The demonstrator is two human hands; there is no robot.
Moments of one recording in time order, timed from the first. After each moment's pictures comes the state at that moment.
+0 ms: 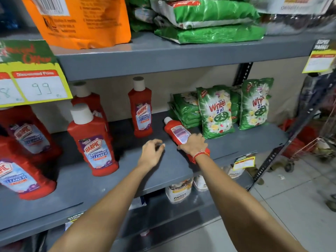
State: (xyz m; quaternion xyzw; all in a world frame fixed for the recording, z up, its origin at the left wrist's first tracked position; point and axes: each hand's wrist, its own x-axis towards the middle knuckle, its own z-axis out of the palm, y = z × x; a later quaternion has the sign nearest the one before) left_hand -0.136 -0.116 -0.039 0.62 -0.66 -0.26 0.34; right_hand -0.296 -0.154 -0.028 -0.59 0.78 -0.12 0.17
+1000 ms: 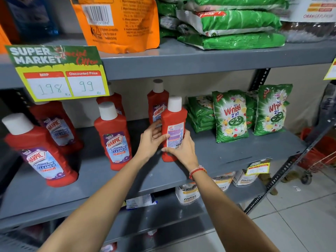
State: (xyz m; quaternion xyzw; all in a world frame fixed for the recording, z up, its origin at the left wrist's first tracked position) left_hand -0.092 -0.101 0.007 0.51 -0.58 -0.39 0.51; right_hand -0.231 -0.121 -0.038 -0.64 0.56 -0.43 0.30
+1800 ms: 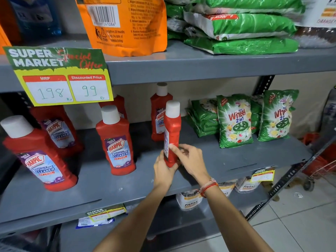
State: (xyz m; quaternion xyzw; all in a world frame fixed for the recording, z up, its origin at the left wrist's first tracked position) left_hand -0.138 -0.081 -0.068 0.64 -0.52 -0.28 0.49; right_hand -0.240 -0.097 -0.020 -0.65 0.53 -0.43 0.34
